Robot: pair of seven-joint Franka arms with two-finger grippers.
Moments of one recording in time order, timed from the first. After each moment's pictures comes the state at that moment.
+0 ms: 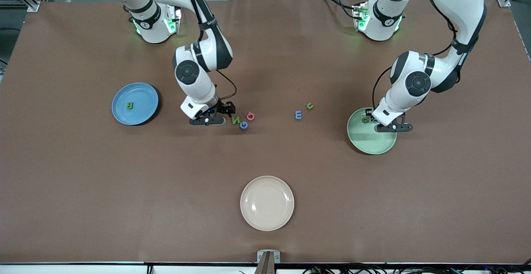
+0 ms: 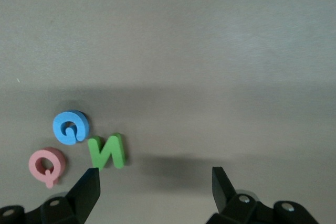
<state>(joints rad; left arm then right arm) 0.12 0.29 -0.29 -2.39 0.21 2.58 -0.33 1.15 0.48 -0.51 -2.14 0.55 2.55 0.22</state>
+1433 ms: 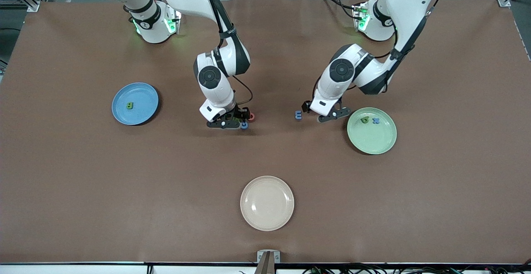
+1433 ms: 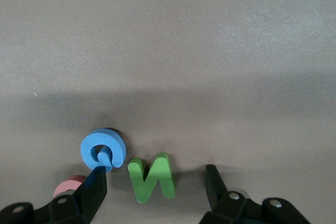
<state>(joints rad) -0.13 0.44 -0.51 -2.22 0.21 2.54 -1.08 1.18 0.61 -0.48 -2.03 0.62 2.57 0.30</state>
